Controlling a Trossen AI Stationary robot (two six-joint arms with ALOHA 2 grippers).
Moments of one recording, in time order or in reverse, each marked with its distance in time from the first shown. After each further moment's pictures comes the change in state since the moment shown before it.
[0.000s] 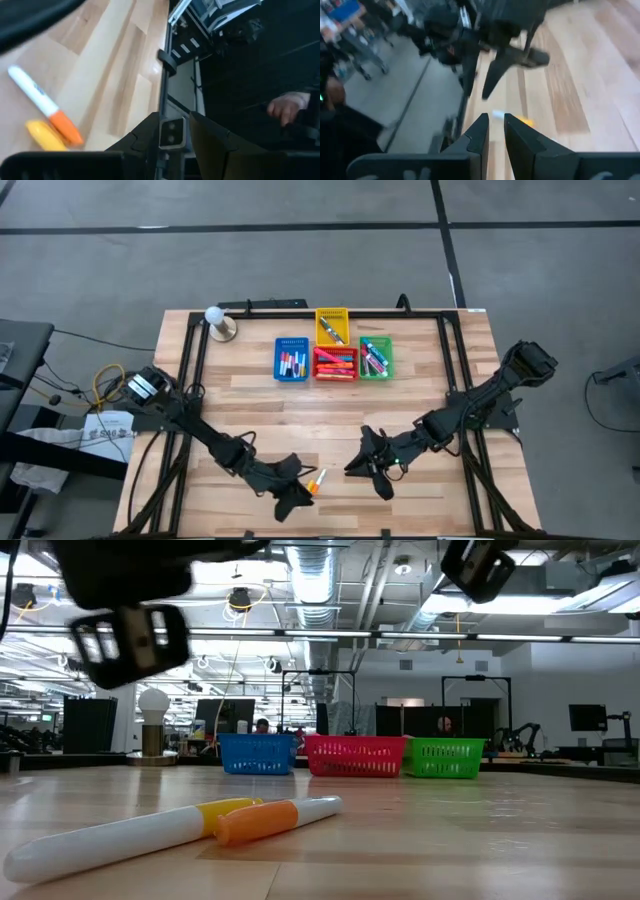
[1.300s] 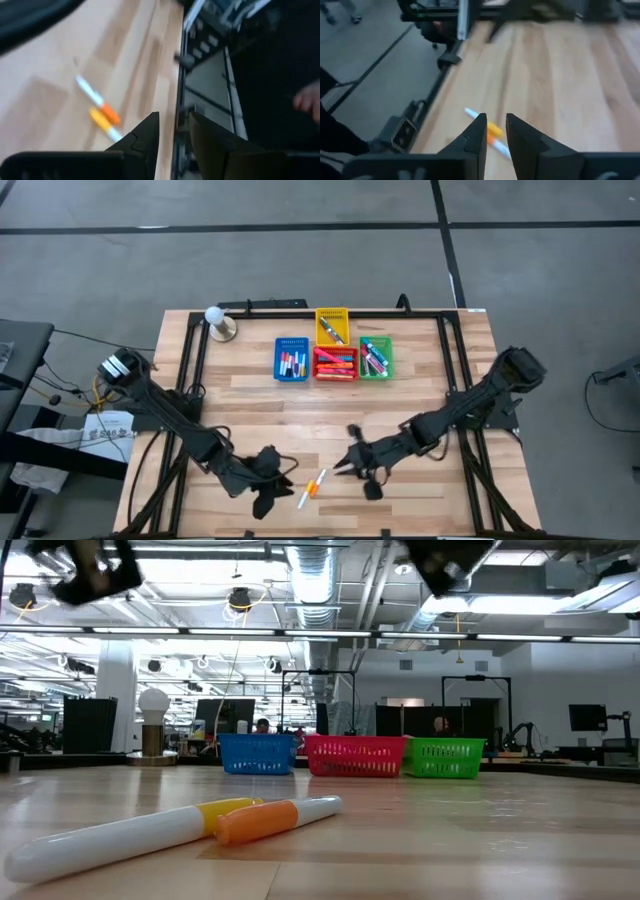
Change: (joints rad) left arm -0.081 -0.264 0.012 -0.431 -0.165 0.086; right arm -0.036 0.101 0.108 -0.114 -0.001 -0.329
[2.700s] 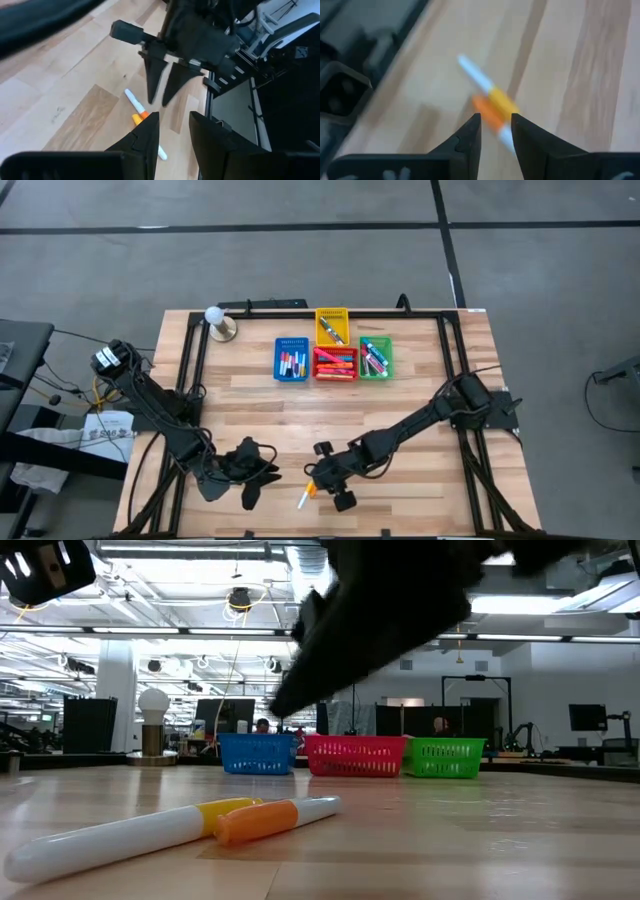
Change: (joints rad) left arm -0.114 -0.128 -0.087 -0.105 -0.332 -0.112; right arm -0.071 0.466 0.424 -0.287 -0.209 -0.156
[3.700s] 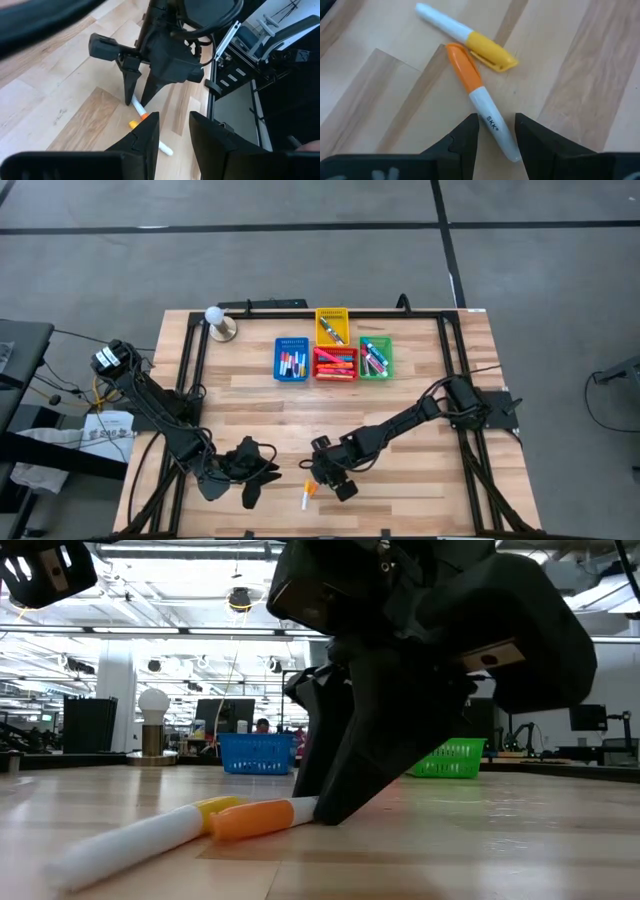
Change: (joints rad) left arm 0.003 0.001 -0.011 0.014 -0.011 0.004; right arm -0.048 0.107 0.010 -0.095 -0.058 -0.176
